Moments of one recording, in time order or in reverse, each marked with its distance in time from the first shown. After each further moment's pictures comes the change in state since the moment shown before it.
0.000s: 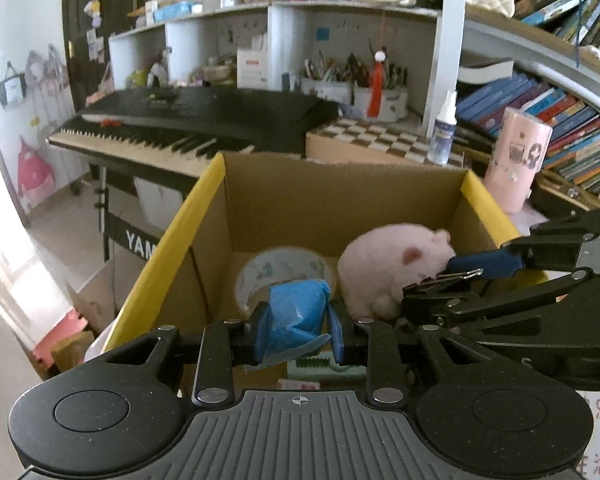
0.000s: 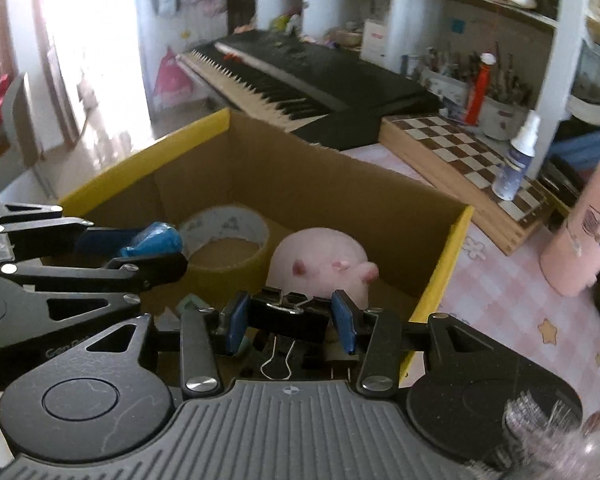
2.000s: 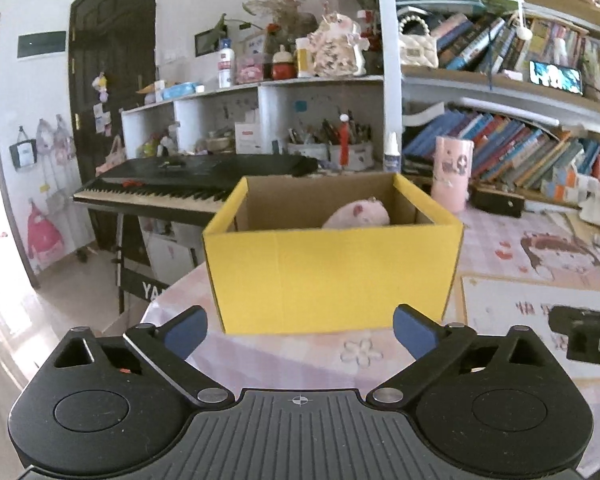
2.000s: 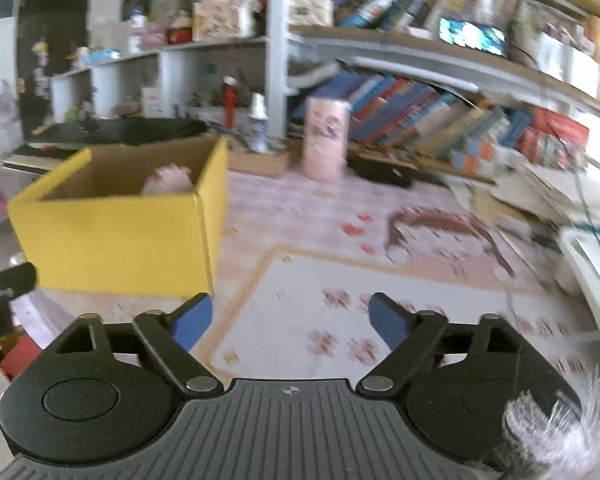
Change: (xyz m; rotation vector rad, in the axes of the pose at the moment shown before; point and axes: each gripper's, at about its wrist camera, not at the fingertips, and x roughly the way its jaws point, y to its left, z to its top) left arm -0.143 0.006 -0.123 0.094 -0.258 -0.021; right arm -0.163 0.097 -0.187 0.470 -0.216 -0.618
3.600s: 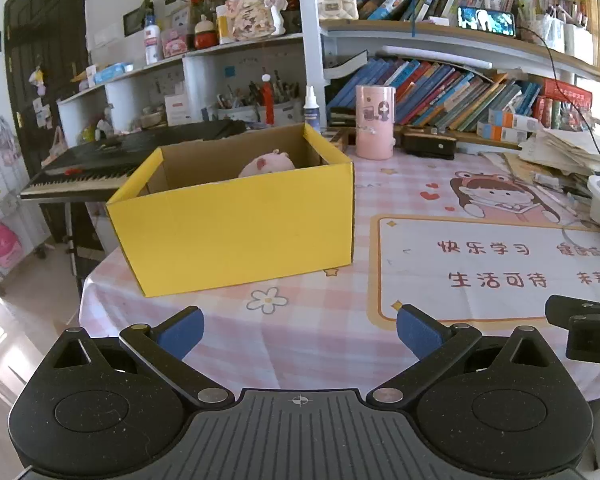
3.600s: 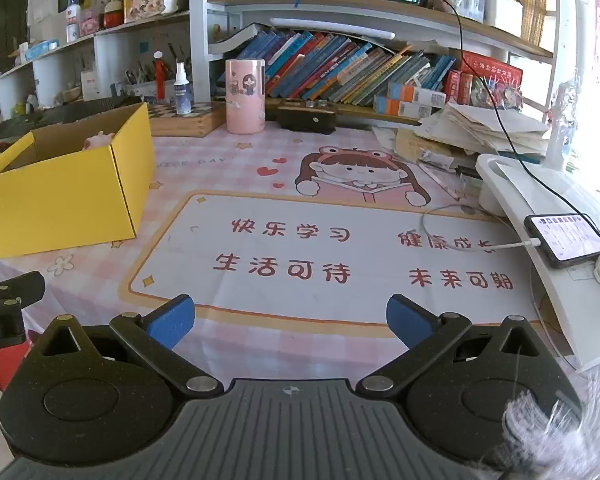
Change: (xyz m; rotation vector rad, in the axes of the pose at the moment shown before) left arm -0.014 -0.060 -0.014 0.110 0.120 -0.136; right arm -0.038 -0.056 -0.040 0.099 0.090 -0.116
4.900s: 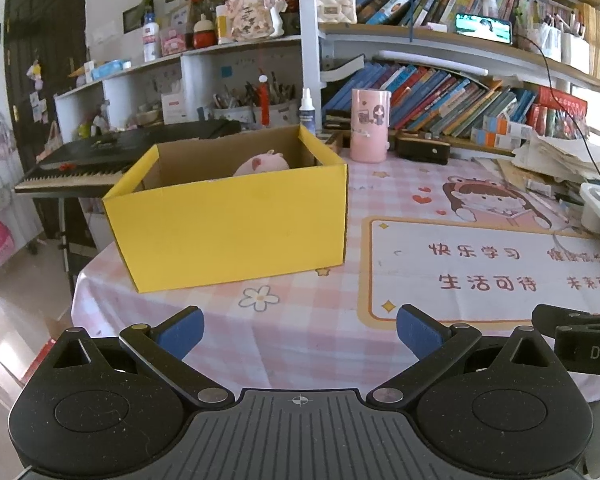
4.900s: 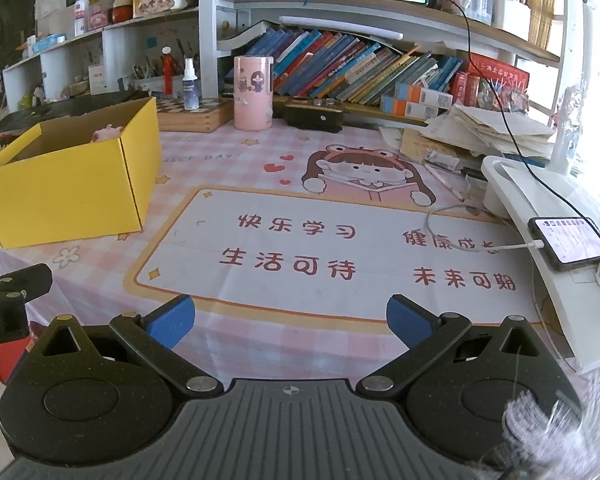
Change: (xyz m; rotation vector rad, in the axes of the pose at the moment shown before) left arm -0.003 0.002 -0.003 -0.025 -0.009 -0.028; right arm -0.001 0.001 -0.004 -0.022 0.006 0.013
